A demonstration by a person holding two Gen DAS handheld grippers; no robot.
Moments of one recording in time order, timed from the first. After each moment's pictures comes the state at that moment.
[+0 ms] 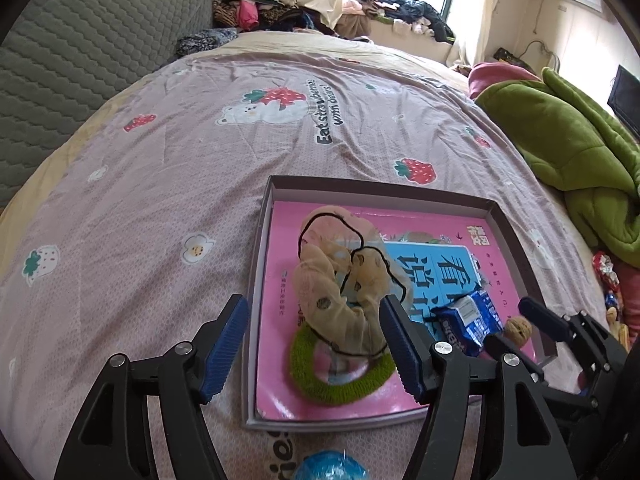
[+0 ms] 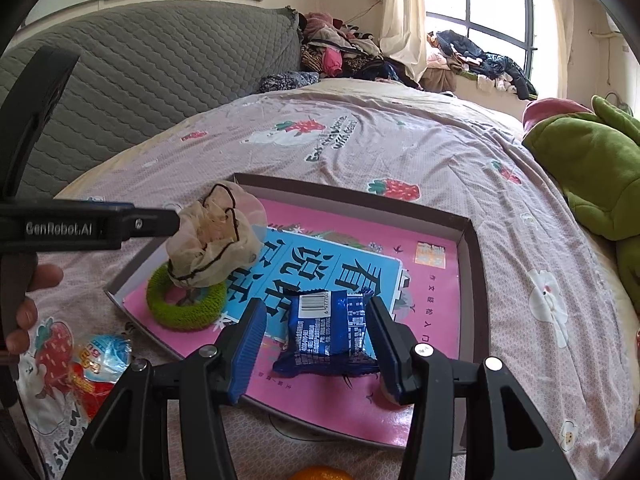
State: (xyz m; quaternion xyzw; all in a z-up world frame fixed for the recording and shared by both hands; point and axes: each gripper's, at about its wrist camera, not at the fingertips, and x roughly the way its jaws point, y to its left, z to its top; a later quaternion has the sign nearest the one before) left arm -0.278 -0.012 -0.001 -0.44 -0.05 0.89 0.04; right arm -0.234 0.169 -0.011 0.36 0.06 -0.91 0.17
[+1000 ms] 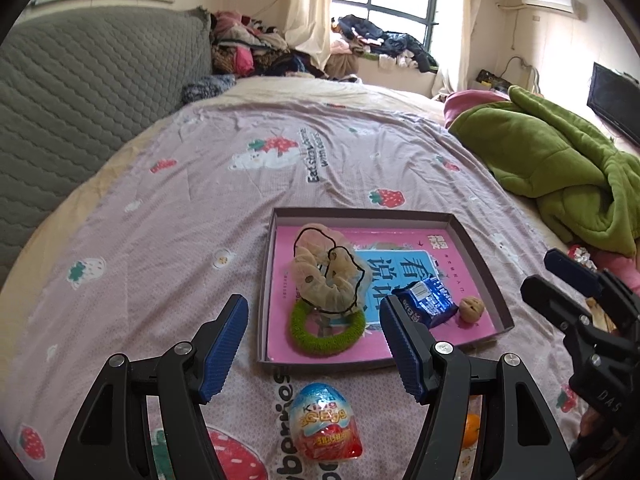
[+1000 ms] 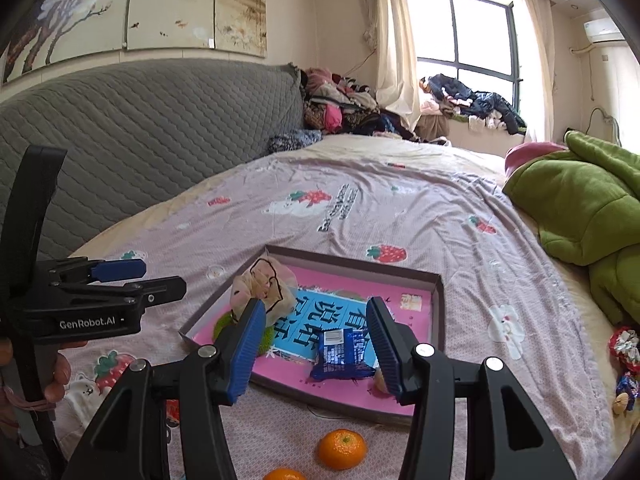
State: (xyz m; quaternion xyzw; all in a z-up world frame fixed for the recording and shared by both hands) left arm -0.184 -0.008 0.062 -0.37 -0.02 0.93 0.04; right arm -0.164 0.185 0.077 0.27 0.03 -0.95 0.18
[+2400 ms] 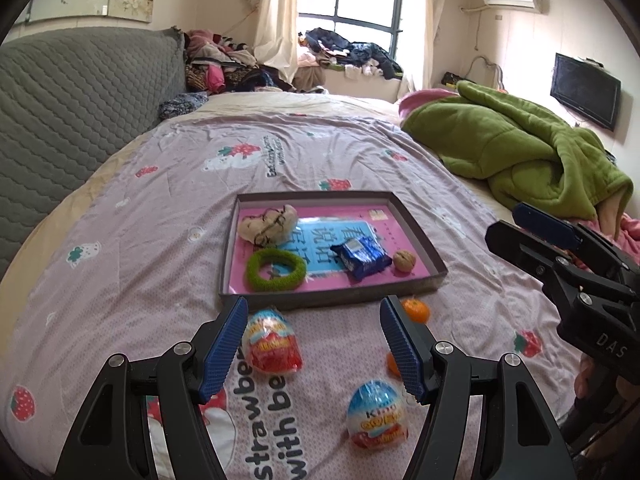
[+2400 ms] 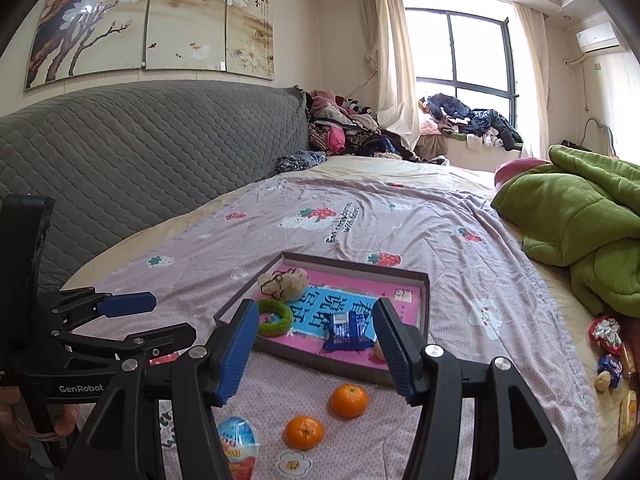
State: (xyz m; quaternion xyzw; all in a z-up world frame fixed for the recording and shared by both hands) left arm -0.080 0.024 0.070 -0.35 -0.01 0.93 0.10; right arm -0.076 0.205 0.100 0.24 0.03 -0.95 0.18
